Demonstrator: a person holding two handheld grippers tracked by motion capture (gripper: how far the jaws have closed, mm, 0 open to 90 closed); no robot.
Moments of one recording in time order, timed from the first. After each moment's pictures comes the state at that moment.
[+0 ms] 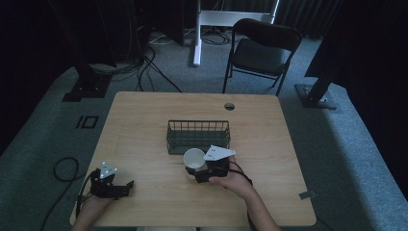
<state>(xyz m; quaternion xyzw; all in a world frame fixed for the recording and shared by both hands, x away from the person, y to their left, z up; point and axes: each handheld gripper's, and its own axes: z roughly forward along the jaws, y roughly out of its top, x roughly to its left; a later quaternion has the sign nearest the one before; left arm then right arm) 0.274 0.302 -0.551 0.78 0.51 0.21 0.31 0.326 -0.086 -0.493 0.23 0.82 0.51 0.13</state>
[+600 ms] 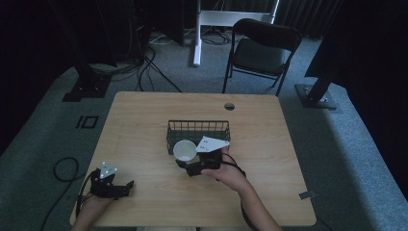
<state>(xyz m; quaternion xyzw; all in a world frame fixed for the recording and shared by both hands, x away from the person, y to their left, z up) 0.274 0.302 -0.551 0.78 0.51 0.21 0.31 0.332 -0.060 -0.452 0.20 0.81 0.54 0.12</state>
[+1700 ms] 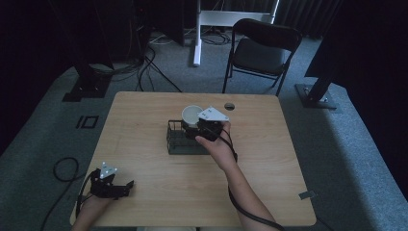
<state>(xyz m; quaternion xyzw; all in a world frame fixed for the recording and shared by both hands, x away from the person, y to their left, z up) 0.274 0.302 -0.551 0.78 0.51 0.21 0.31 0.392 -0.052 -0.410 0.36 0.73 0.51 0.26</state>
